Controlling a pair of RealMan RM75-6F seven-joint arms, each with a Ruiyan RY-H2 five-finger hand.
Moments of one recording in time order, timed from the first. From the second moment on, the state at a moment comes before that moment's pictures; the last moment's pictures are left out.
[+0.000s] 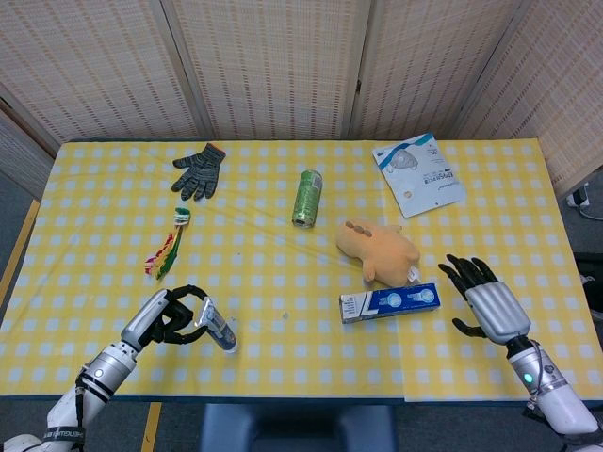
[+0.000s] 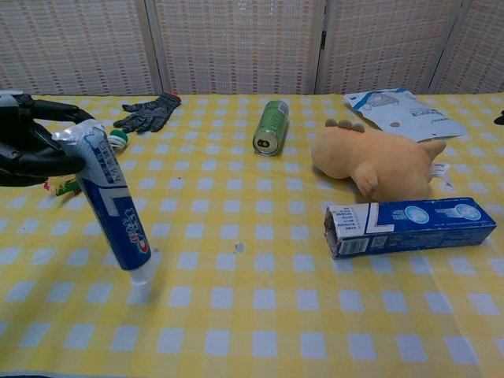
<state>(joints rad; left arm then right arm) -0.42 -1.13 -0.17 -1.96 1.36 0.92 -0.61 0.32 -1.11 0.05 -1.61 -1.53 1.10 -0.01</state>
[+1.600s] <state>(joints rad) -0.43 -1.09 -0.14 -1.93 1.35 1.00 -0.65 0.53 -1.29 0.04 -1.51 -1.38 0.83 0.04</state>
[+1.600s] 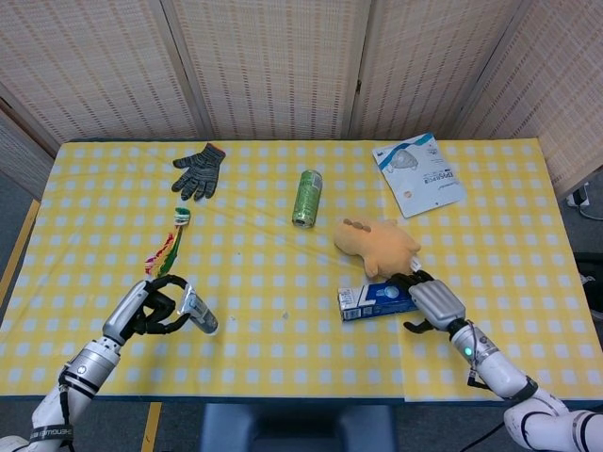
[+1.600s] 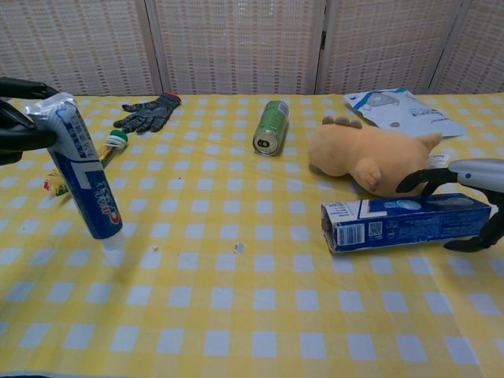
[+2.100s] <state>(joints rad) -0.43 -1.10 -0.14 -1.93 1.34 1.00 -0.65 0.56 -1.31 0.04 -1.47 -1.36 0.79 0.05</state>
